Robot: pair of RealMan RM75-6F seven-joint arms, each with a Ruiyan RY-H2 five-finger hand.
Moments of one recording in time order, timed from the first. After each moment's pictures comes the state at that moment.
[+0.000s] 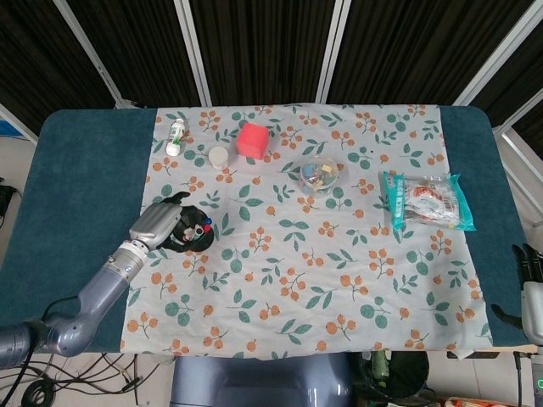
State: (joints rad) left arm -0.83 -1.24 -0.15 -1.72 0.93 0.85 0.11; right arm 0.03 -1.11 0.12 -1.61 -1.31 1.48 -0.19
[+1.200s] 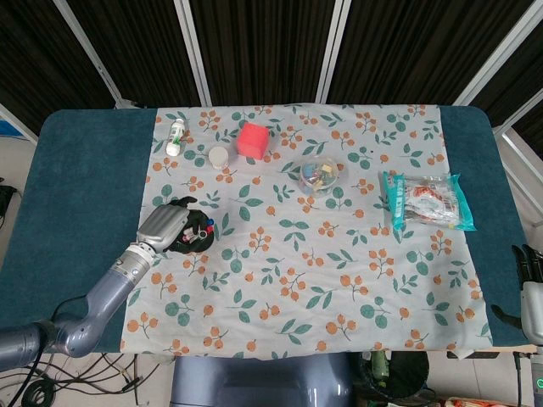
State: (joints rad) left arm -0.82 -1.30 -0.15 -1.68 0.98 0.87 0.14; right arm 0.03 -1.11 0.12 -1.61 -1.31 1.48 -0.19
